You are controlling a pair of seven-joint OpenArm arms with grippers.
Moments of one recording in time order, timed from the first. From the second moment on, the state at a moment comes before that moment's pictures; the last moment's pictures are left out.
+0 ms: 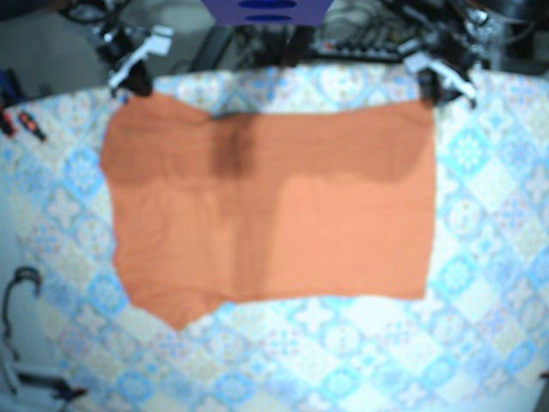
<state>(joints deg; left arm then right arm) 48.9 -41.9 9.5 104.2 43.6 -3.0 14.1 -40.2 24.3 -1.1 84.1 -69.6 -3.2 16.0</state>
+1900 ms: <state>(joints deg) 36.0 -41.6 19.2 91.1 43.4 -4.5 15.7 -40.2 23.2 -1.1 83.9 -69.6 -3.2 16.0</state>
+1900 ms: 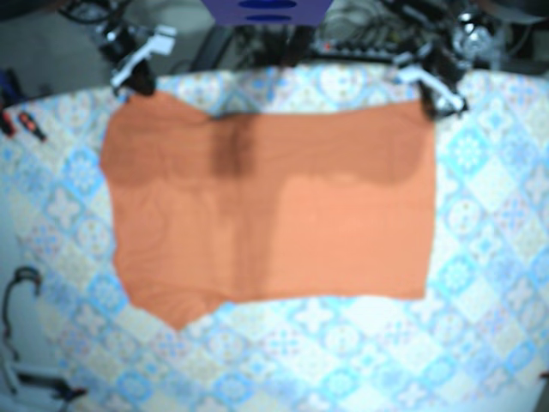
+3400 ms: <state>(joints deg) 31.2 -40.1 21.6 89.3 43.4 -5.1 15.6 -40.2 23.2 -1.1 83.9 -69.6 -3.2 16.0</state>
